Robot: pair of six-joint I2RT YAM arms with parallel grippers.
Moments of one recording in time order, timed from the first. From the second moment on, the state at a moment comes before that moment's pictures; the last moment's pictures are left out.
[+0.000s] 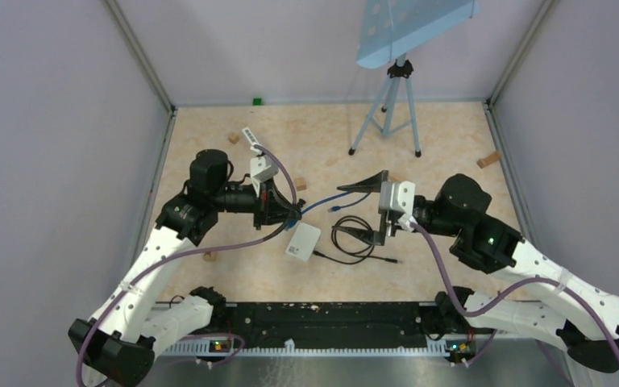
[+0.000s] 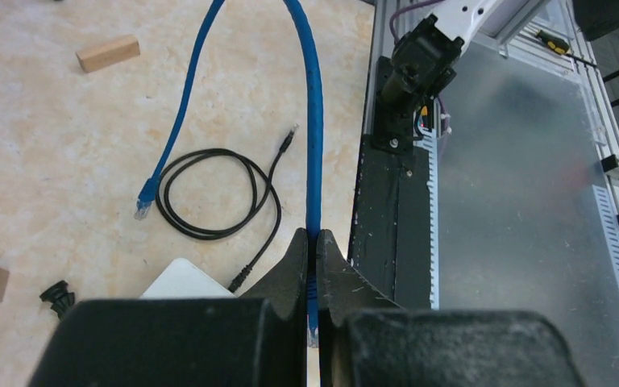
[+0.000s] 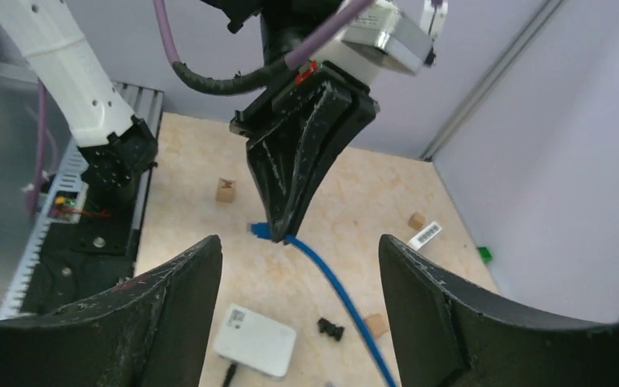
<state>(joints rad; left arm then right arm) -0.41 0.95 1.00 -0.46 1.04 0.08 0.98 0.82 1.00 -0.12 -0.43 -0.32</state>
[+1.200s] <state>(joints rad) -0.45 0.94 1.01 -0.39 1.14 0.00 1.08 0.82 0.86 -0.12 -0.13 -1.04</state>
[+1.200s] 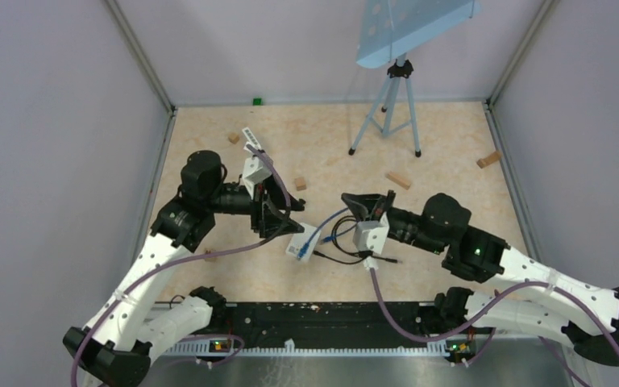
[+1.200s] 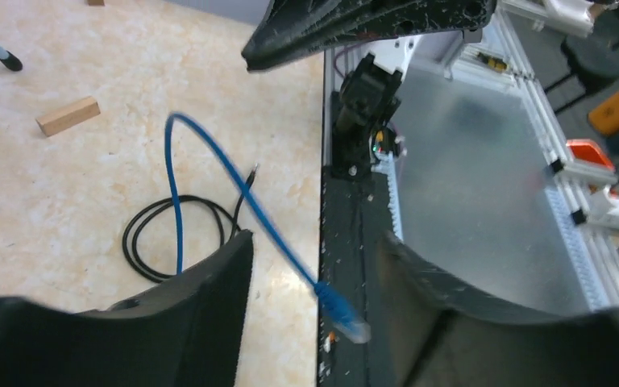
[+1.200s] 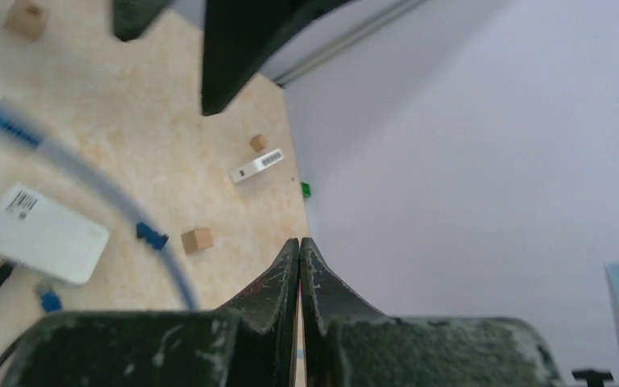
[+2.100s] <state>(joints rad) -0.45 0.77 0.76 -0.30 0.58 -0.23 0.96 1.00 0.71 -0.37 -0.04 -0.19</state>
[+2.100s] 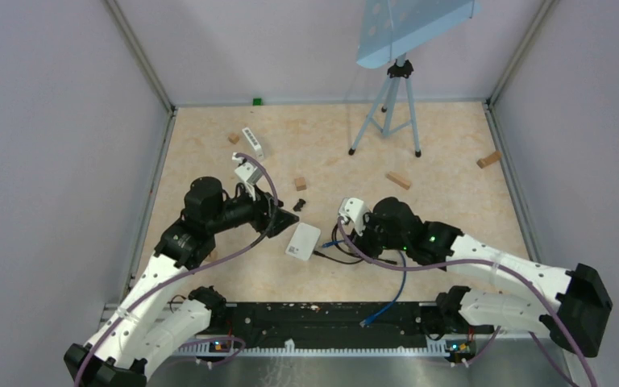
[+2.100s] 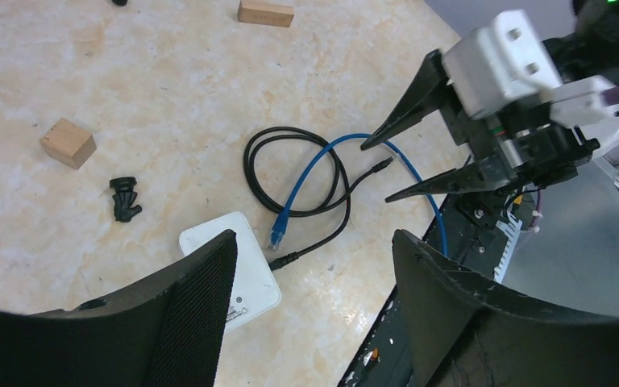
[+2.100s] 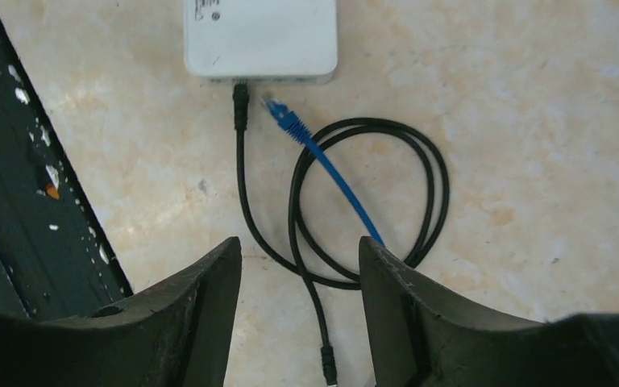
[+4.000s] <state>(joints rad) -0.45 0.68 0.78 -0.36 0.57 -0.23 0.91 1.18 0.73 0.05 -0.20 -0.64</state>
